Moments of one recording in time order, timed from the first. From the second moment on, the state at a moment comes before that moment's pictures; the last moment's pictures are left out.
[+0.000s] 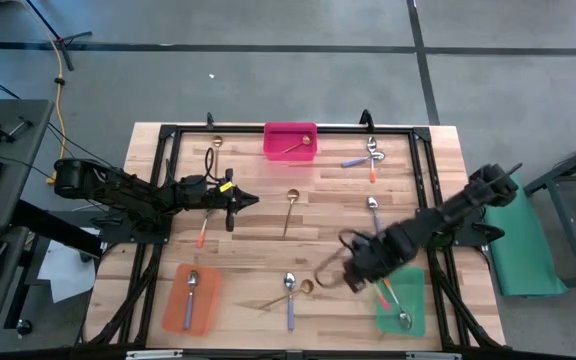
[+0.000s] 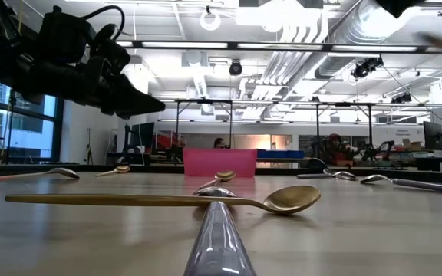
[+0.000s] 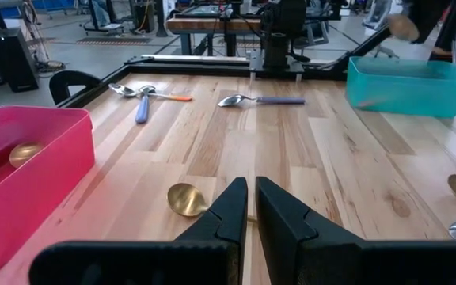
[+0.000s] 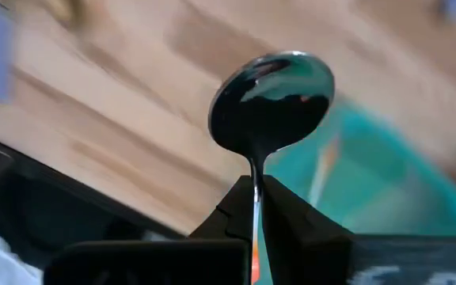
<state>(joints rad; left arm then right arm) 0.17 1.34 0.16 1.00 0.07 0.01 0.54 1.57 1.31 -1.17 -0.15 1.58</state>
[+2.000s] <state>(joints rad) 0.18 1.34 0.16 0.98 0.03 -0.02 0.67 1.55 1.19 -1.01 0.30 1.02</state>
